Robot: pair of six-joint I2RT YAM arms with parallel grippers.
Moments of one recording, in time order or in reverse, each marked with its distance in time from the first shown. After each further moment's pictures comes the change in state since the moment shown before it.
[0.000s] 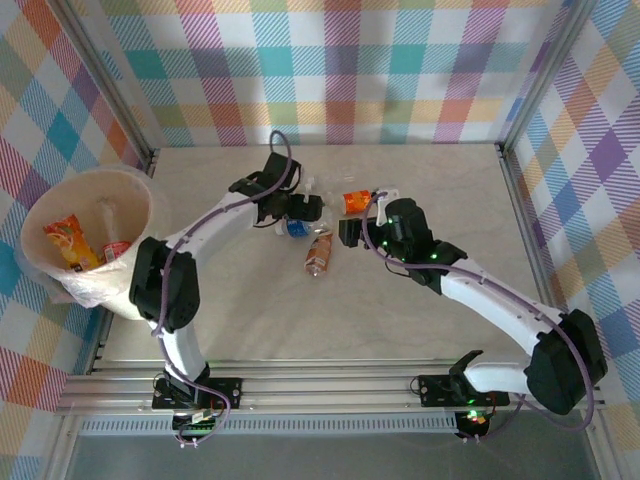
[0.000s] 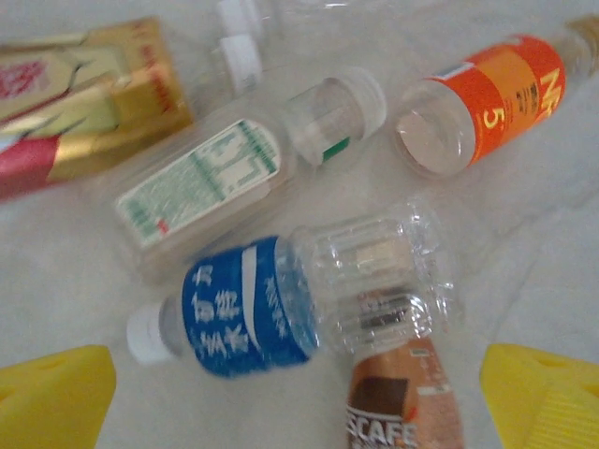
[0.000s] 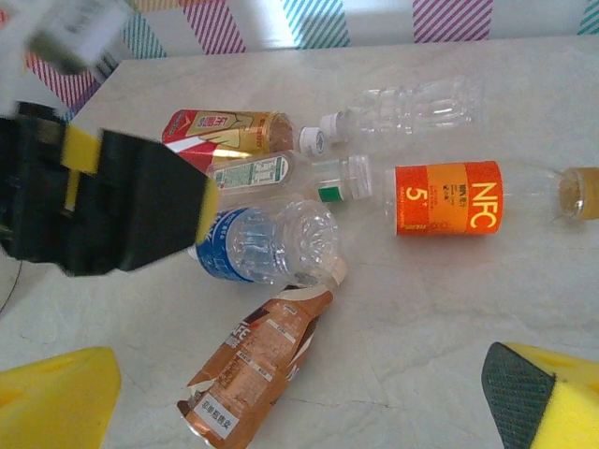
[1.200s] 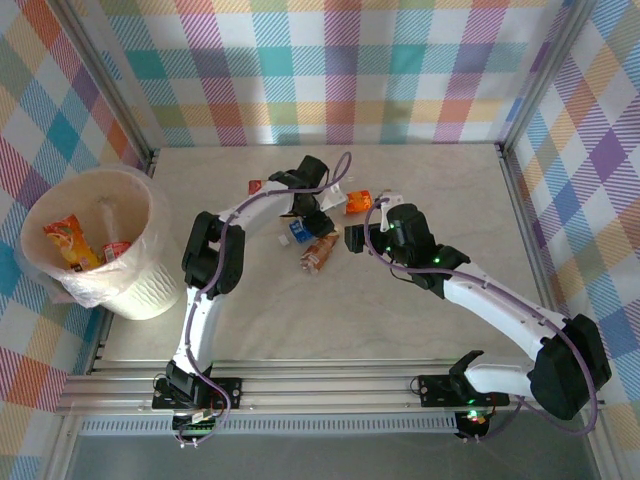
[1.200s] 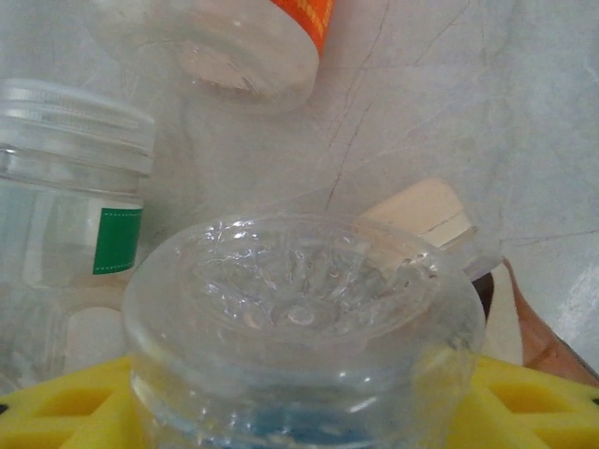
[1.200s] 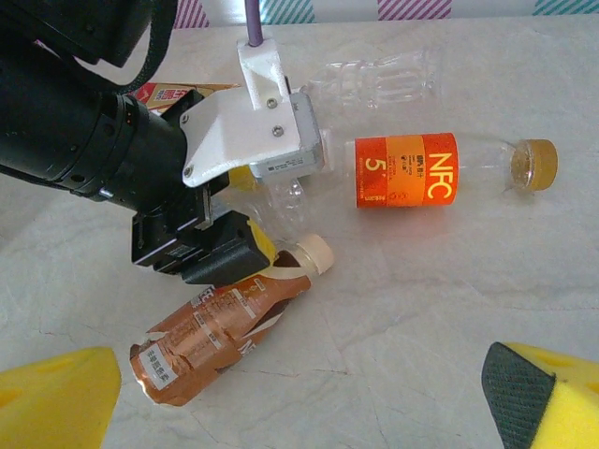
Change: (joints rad) left arm -0.035 0.396 0.345 -0.167 0.127 0.748; right arm 0.000 -0.023 -0.032 -0.048 0.047 -0.017
